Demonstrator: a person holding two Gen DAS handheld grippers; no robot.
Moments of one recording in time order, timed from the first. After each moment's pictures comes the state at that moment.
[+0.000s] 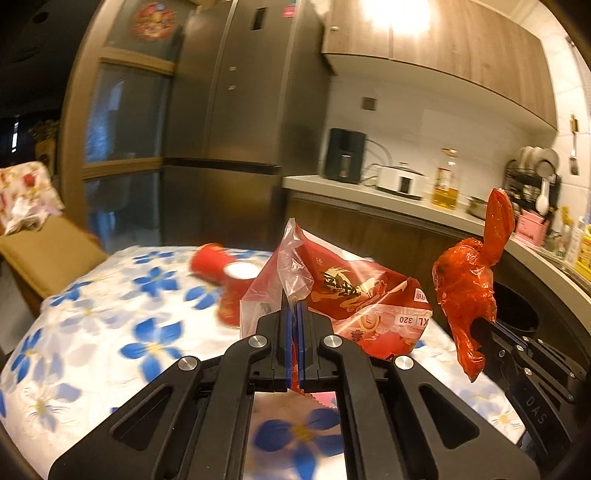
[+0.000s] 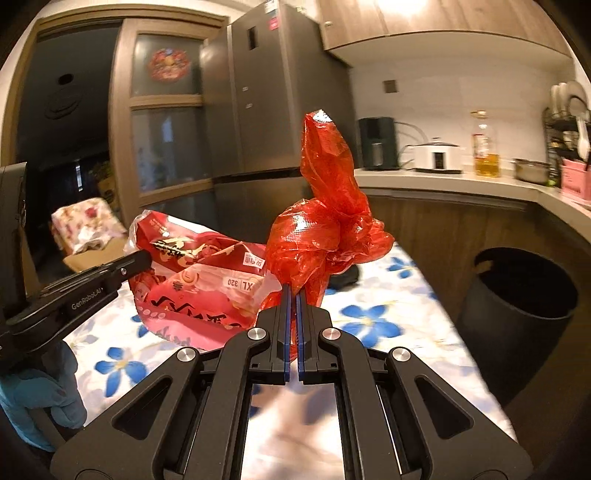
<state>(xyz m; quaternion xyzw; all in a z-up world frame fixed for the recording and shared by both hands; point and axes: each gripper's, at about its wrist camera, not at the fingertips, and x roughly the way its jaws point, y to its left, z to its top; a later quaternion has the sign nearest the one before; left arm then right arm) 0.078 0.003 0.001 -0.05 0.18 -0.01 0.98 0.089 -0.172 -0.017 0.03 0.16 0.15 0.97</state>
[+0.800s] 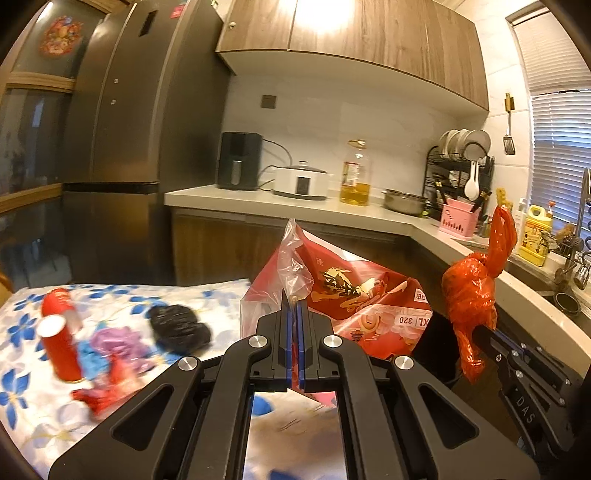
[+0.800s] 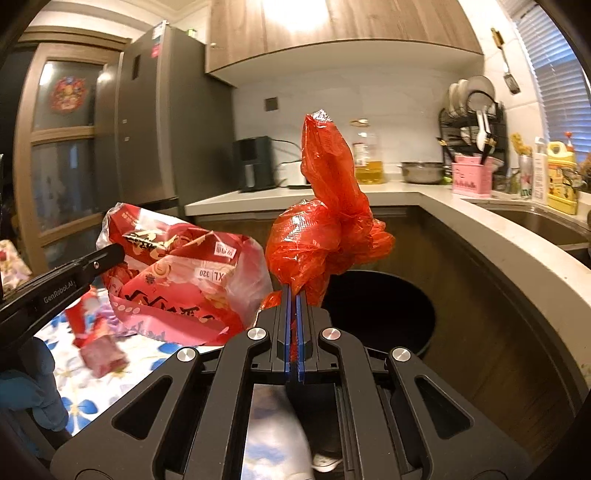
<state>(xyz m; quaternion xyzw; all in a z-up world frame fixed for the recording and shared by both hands) 0.162 -0.186 0.022 -0.03 0.16 -0.16 0.97 0.117 -0.356 -0.008 0.06 0.14 -0.05 0.99</state>
